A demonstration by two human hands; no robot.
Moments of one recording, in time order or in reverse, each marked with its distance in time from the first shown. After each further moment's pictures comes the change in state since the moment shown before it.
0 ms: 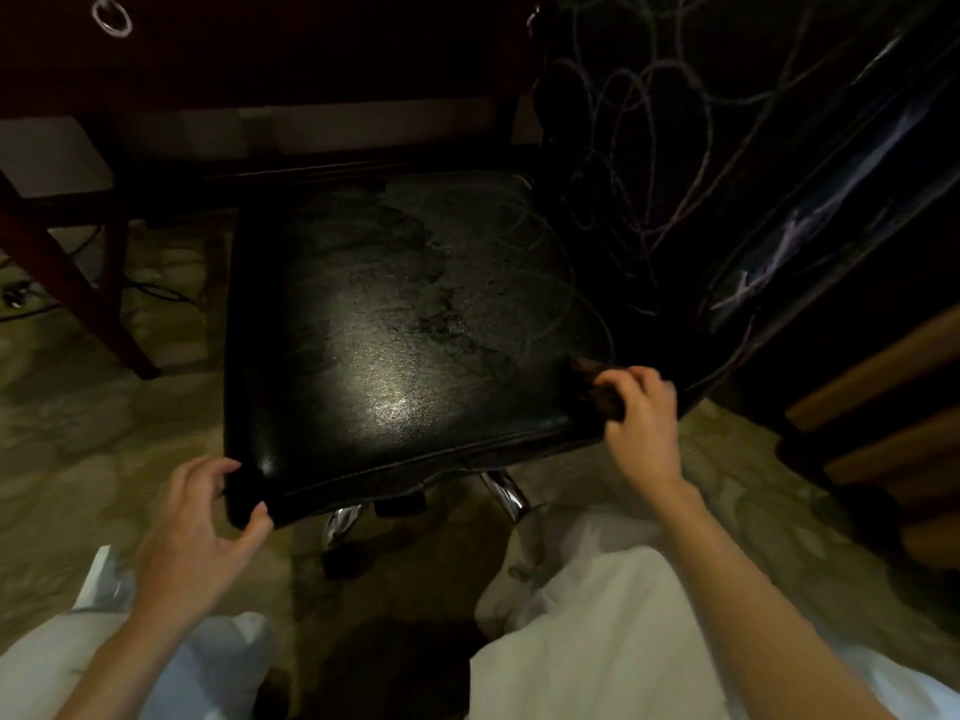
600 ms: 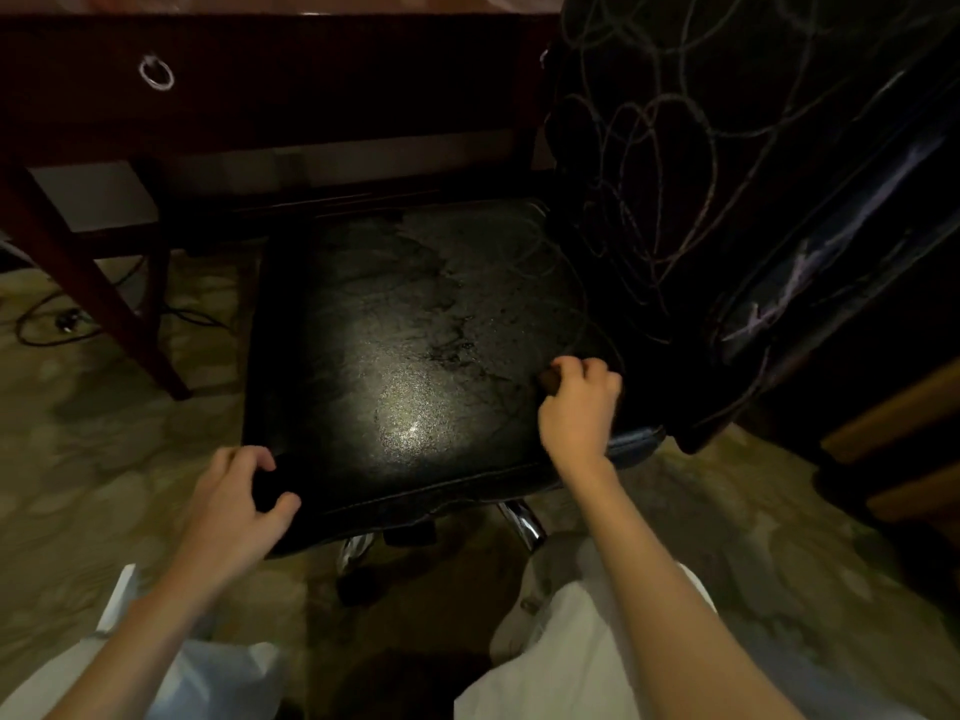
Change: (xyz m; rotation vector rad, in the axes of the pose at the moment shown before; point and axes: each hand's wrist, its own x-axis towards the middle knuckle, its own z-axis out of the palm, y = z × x) left_hand 0.031 0.038 -0.006 0.075 -0.053 -0.032; right_hand 0.037 -0.077 0.031 0.034 0.048 0.130
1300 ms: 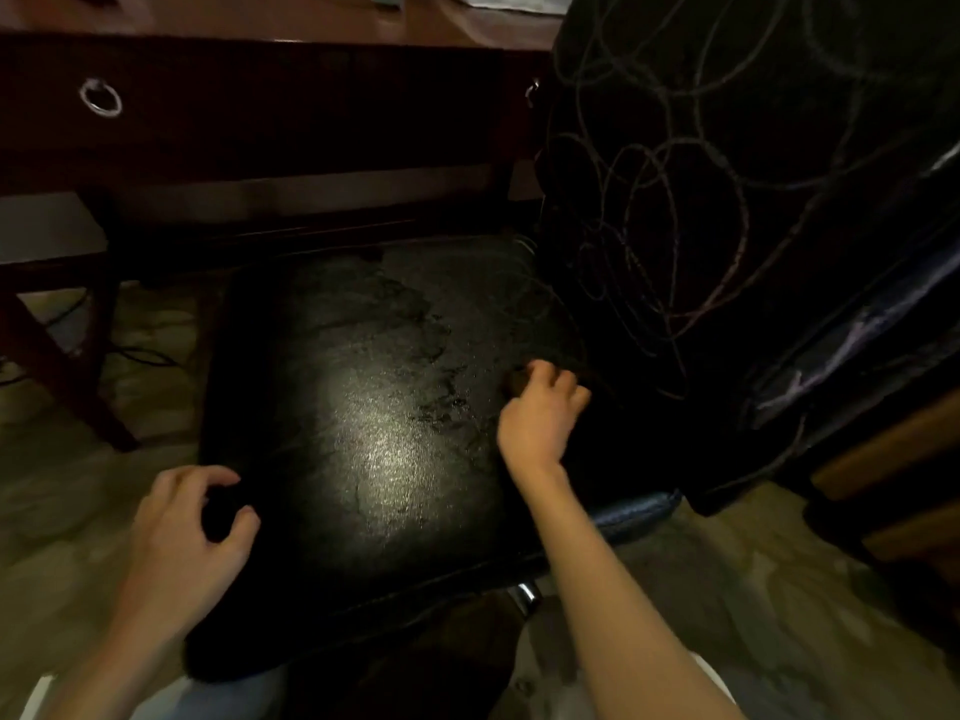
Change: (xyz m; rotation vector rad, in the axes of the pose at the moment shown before) left_hand 0.064 -0.001 -0.001 -0.031 0.151 0.062; right_hand 0.056 -0.047 0.039 -0.069 0.031 0.136
